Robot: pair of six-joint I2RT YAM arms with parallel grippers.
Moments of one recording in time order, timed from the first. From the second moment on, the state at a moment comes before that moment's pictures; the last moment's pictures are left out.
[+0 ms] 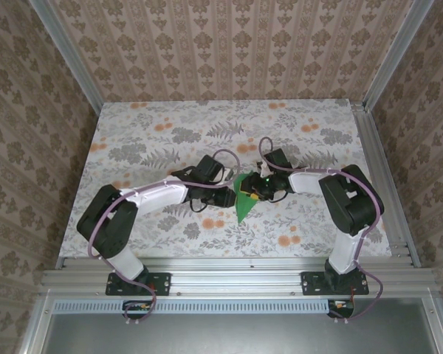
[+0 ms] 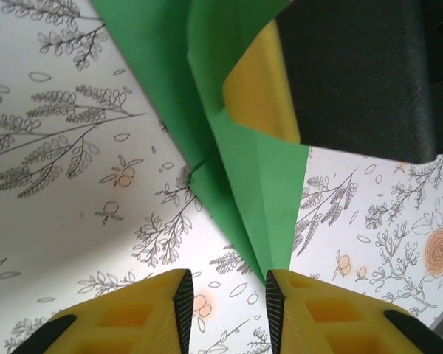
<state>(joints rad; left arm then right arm) -0.76 1.64 0.97 -0.37 0.31 -0.43 0.40 1.83 0.93 -0.11 -0.55 0.78</state>
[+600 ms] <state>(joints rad) -0.76 1.68 0.95 -0.30 0.34 -0.43 0.40 1.80 0.92 -0.13 -0.53 0.79</state>
